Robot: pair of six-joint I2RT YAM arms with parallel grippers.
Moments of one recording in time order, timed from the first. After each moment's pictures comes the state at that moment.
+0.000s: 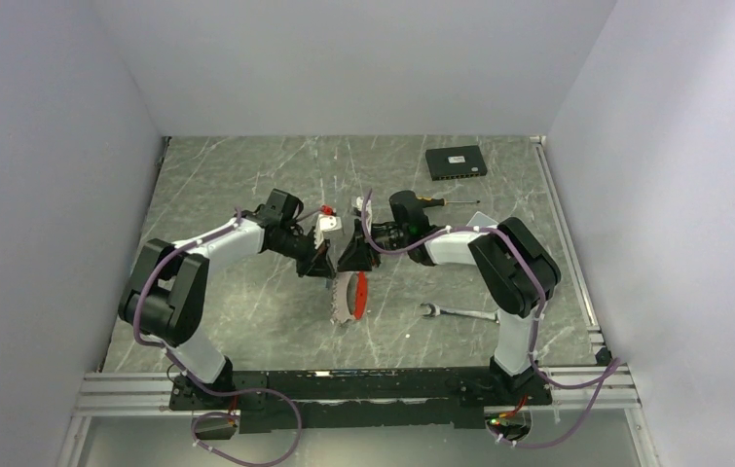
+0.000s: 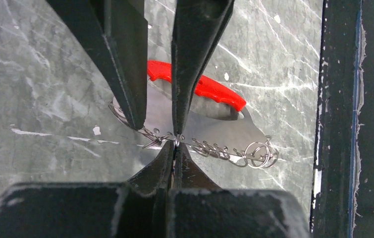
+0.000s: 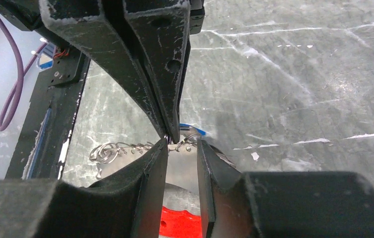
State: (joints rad) left arm -0.38 1.64 0.96 -0.44 0.92 0.66; right arm 0.58 1.89 0.95 0.45 -1.06 -0.05
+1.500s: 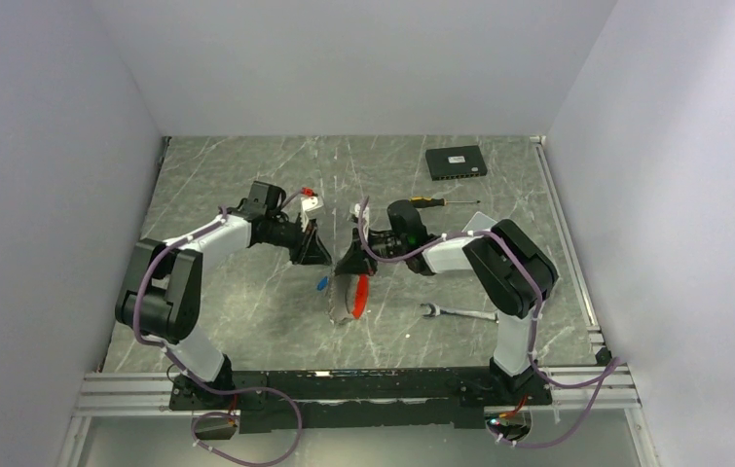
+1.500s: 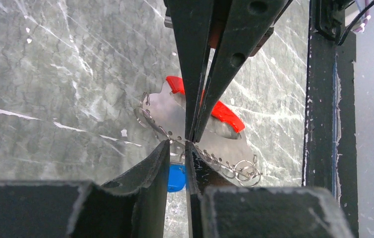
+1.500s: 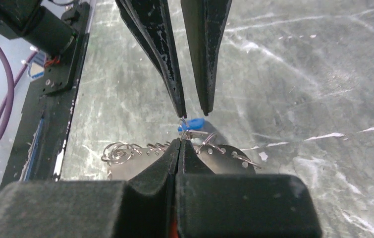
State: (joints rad) left arm -0.29 1.64 0.97 -0.34 1.03 0.53; right arm 0.62 1.90 0.90 0.53 -0.99 0.01
